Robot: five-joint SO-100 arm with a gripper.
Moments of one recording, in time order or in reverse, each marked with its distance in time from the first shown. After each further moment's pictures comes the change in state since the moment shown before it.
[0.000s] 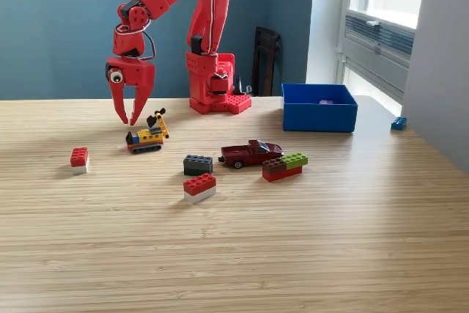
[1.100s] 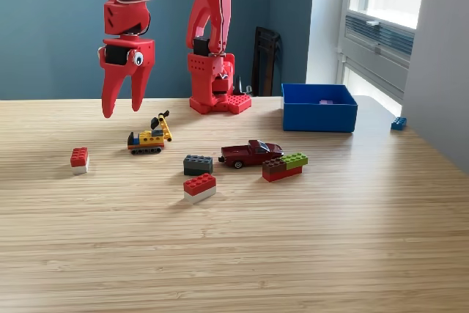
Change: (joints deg) arm -16.3 -7.8 -22.4 22.6 -29.4
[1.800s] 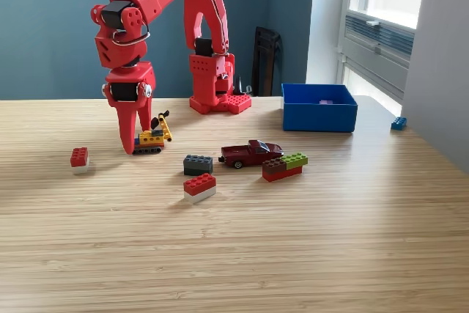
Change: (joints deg) arm -7.6 -19.0 -10.8 2.5 -5.6
